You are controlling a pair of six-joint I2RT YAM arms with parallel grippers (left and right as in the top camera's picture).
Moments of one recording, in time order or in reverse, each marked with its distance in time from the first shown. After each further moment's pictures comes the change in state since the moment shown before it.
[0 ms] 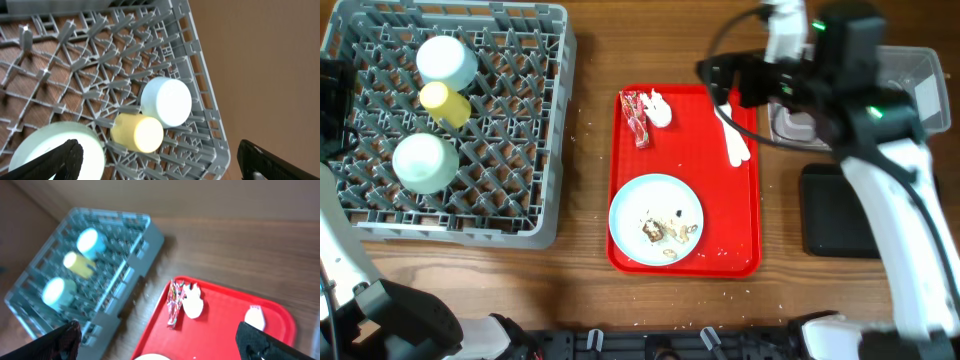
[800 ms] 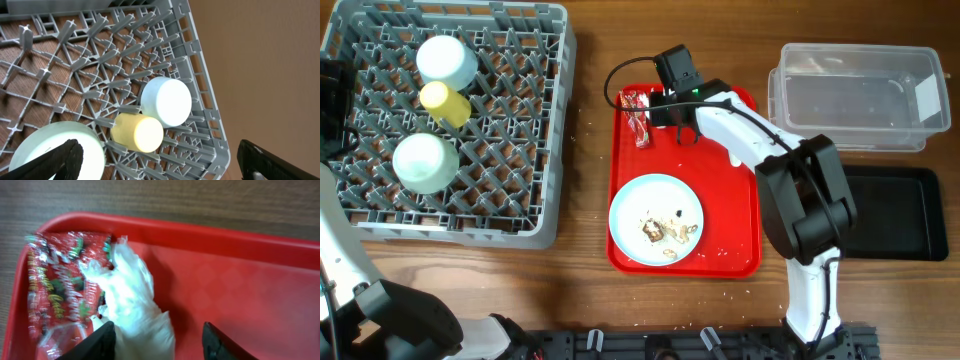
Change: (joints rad) left arm 0.000 0.000 0.000 -0.002 0.000 0.000; right arm 0.232 0.664 0.007 0.258 0.471 0.192
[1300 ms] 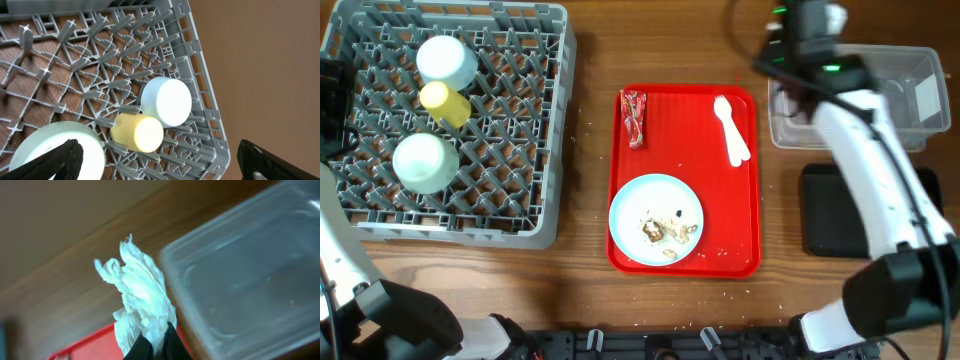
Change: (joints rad) left arm 0.000 0.000 0.000 0.000 0.000 0.000; right arm -0.296 -0.475 0.006 -0.255 0.224 0.260
